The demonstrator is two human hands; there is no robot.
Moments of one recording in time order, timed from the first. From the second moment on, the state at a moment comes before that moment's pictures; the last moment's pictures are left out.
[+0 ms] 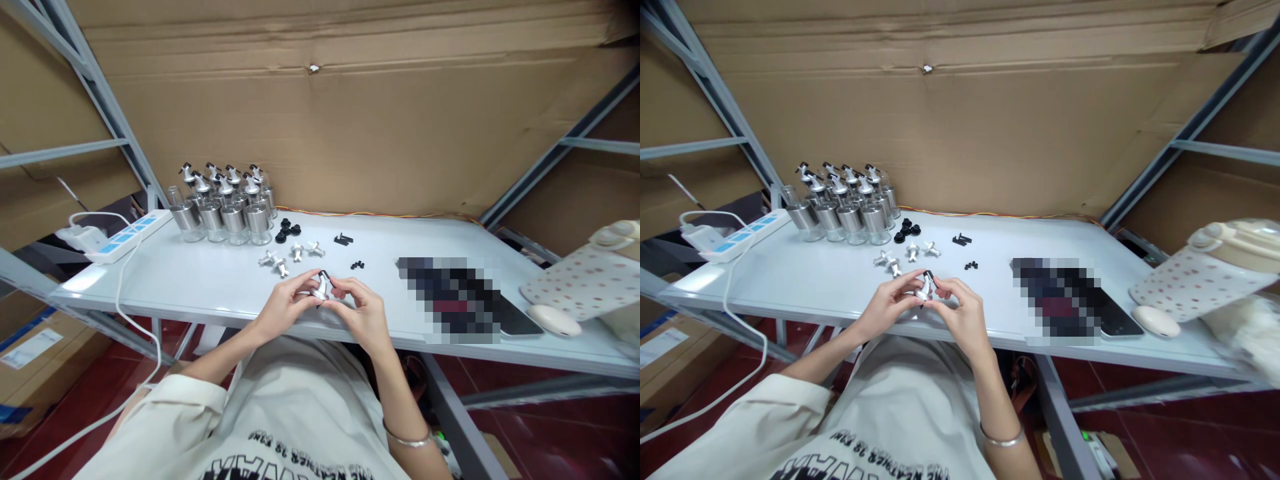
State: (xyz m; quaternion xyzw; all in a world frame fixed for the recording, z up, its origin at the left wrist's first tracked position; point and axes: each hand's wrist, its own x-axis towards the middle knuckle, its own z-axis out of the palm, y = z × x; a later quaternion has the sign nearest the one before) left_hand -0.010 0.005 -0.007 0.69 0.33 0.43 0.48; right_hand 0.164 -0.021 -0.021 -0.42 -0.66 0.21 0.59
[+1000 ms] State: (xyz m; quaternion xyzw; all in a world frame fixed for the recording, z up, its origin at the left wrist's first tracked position) left_hand -0.008 0.004 -0.011 0.68 0.30 0.47 0.47; right_hand 0.159 -0.023 -0.018 -0.44 -0.67 0.22 0.56
